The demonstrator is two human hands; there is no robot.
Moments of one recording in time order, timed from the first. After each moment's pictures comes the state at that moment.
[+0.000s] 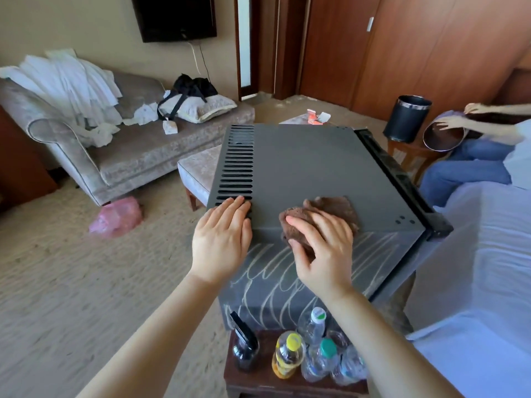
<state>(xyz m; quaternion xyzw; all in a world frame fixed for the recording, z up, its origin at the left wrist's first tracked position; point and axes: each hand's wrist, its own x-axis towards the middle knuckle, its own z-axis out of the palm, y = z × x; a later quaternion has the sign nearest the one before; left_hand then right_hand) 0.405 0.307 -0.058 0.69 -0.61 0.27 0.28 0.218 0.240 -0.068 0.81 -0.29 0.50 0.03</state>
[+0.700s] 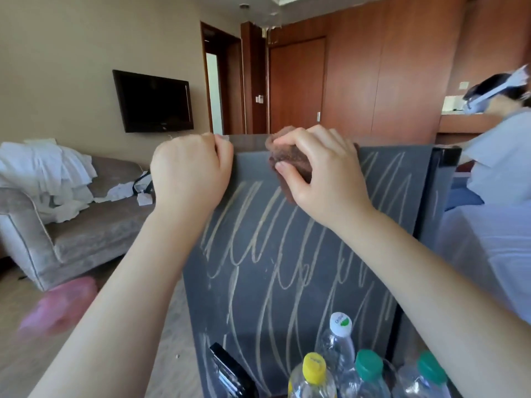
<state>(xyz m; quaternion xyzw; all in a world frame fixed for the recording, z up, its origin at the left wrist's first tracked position) 0.405 0.289 -0.076 0.62 -0.51 0.45 0.38 0.225 0.231 -0.090 0.79 -0.26 0.53 0.17</state>
